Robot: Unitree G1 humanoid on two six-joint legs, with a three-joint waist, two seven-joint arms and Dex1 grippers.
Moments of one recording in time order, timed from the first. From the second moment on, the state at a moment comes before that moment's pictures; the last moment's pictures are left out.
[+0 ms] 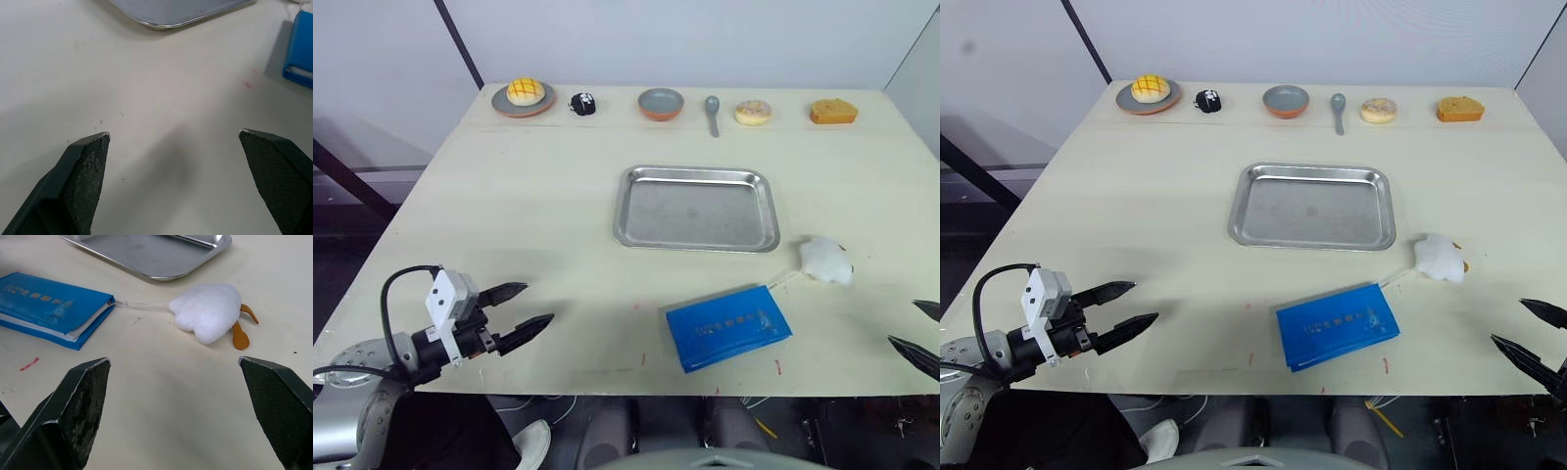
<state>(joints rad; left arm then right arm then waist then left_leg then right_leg) 0.29 0.76 0.43 -0.27 -0.55 0.39 -1.05 0.43 -0.76 -0.67 0.09 0.64 -0.01 1.33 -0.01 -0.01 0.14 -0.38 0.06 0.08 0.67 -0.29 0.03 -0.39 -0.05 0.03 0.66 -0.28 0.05</state>
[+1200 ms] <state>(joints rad) 0.06 0.81 0.01 -0.27 -0.47 0.31 -1.27 0.13 -0.76 -0.31 0.06 0.43 -0.09 1.31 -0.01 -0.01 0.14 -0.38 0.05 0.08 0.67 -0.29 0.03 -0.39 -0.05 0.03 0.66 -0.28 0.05</state>
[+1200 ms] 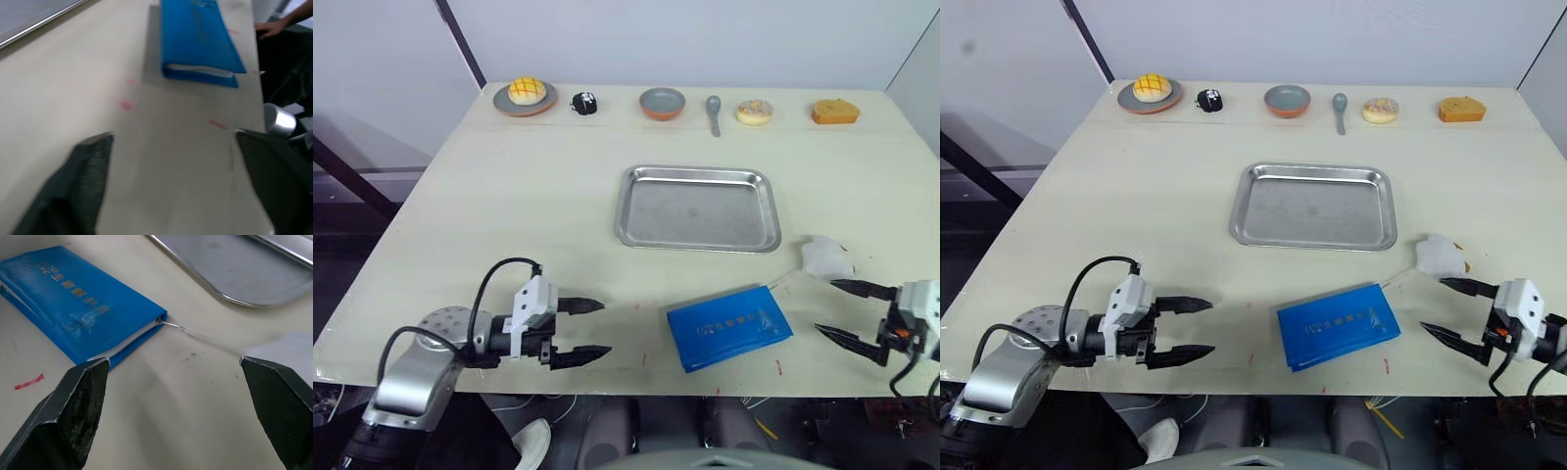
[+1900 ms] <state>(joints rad) -0.20 0.65 -0.30 -0.12 -0.37 0.32 -1.32 -0.04 -0.77 -0.07 0.07 0.32 -0.01 1.28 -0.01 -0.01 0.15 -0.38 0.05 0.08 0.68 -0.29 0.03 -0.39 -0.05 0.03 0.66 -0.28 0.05</state>
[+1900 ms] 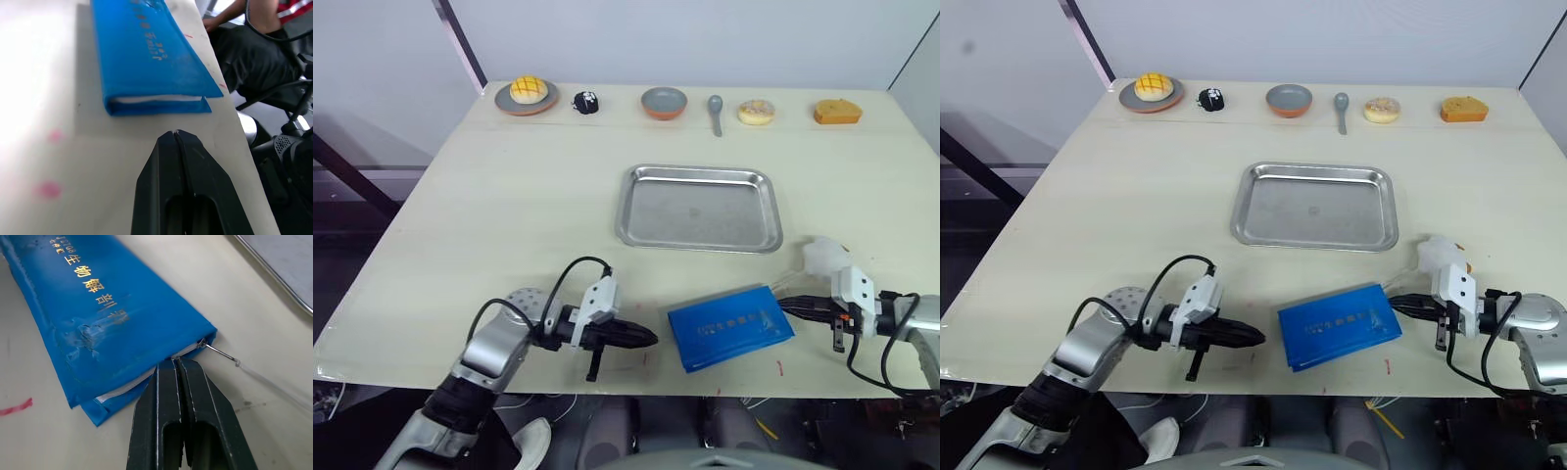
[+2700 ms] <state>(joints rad) -0.28 0.60 -0.22 0.07 -0.33 0.25 -1.26 -0.05 -0.70 0.03 -0.07 0.30 0.11 1.16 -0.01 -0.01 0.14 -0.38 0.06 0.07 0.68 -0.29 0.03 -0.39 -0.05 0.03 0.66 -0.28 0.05</state>
